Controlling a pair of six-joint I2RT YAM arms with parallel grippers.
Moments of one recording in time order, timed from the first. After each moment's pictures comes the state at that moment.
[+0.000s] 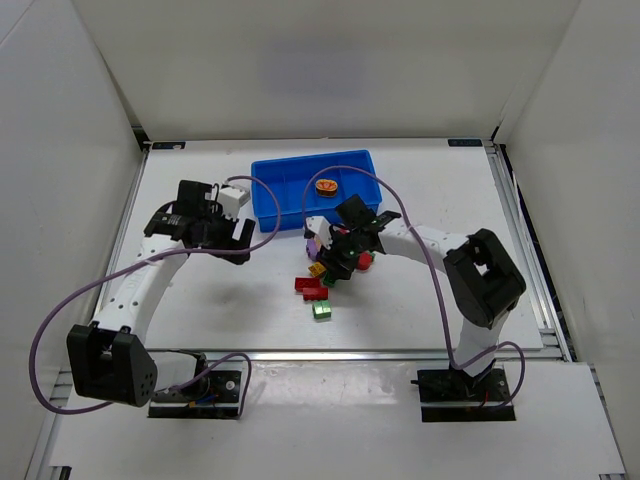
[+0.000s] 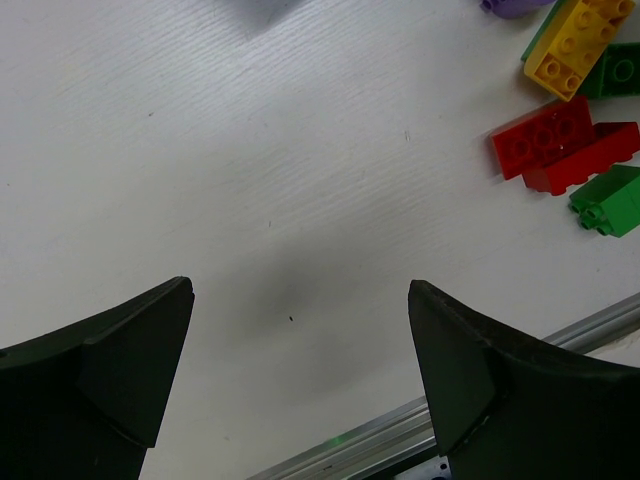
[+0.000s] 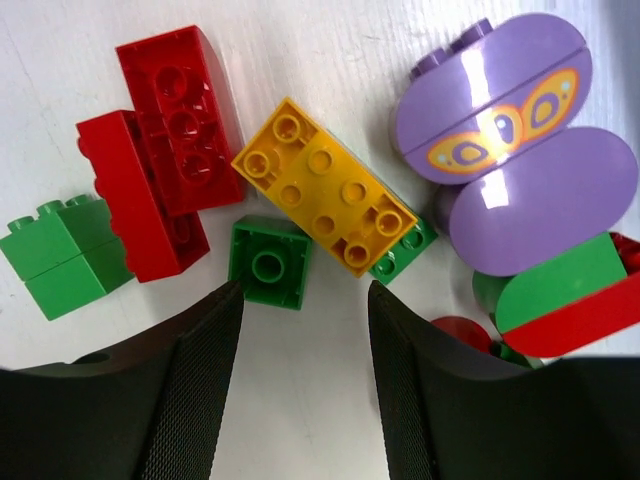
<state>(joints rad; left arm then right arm) -0.18 1.25 1.08 -0.79 0.23 0.23 0.72 1.81 1.19 -0.45 -0.41 -0.51</state>
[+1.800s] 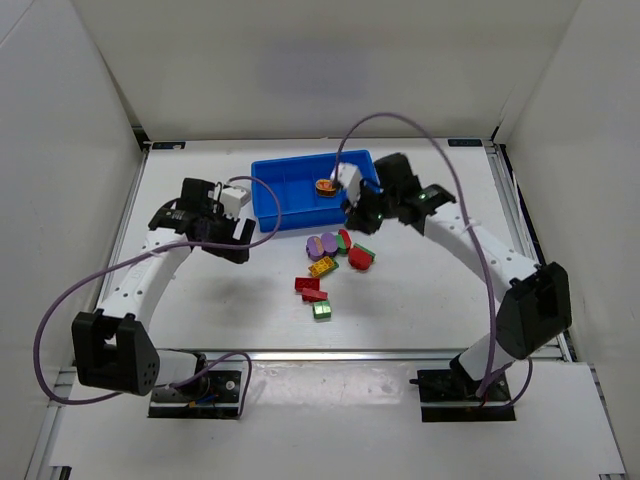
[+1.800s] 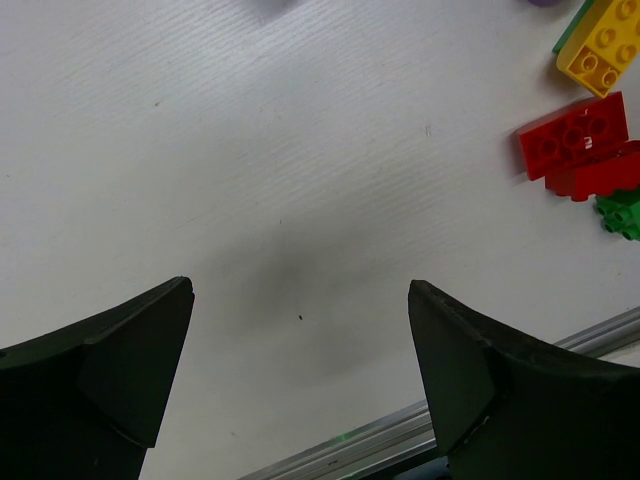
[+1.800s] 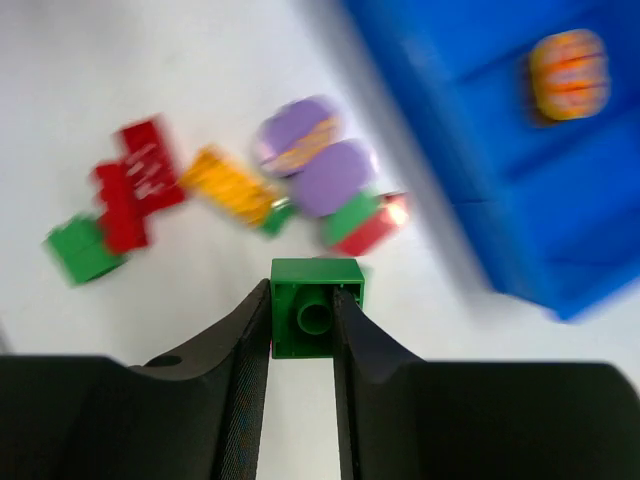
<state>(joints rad) -0.17 1.30 1.07 -0.80 0.20 0.24 0.63 1.53 1.29 -0.58 -0.39 -0.51</state>
